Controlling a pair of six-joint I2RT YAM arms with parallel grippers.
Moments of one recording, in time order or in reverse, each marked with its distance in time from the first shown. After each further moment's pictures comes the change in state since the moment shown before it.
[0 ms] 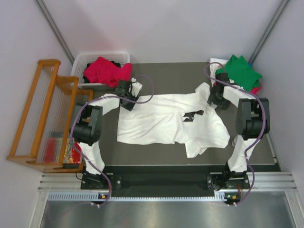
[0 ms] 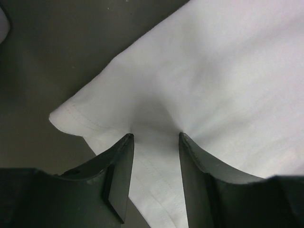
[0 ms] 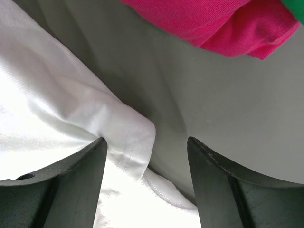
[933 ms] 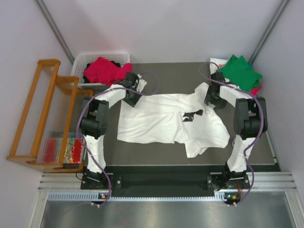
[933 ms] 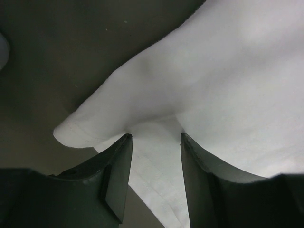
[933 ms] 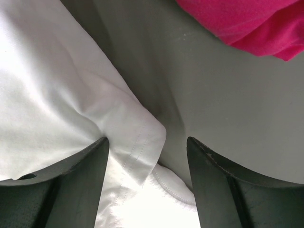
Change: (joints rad) left arm -0.045 0.152 0.301 -0.281 -0.080 0.005; right arm 0.054 0.028 0.046 -0.033 0.016 -0.019
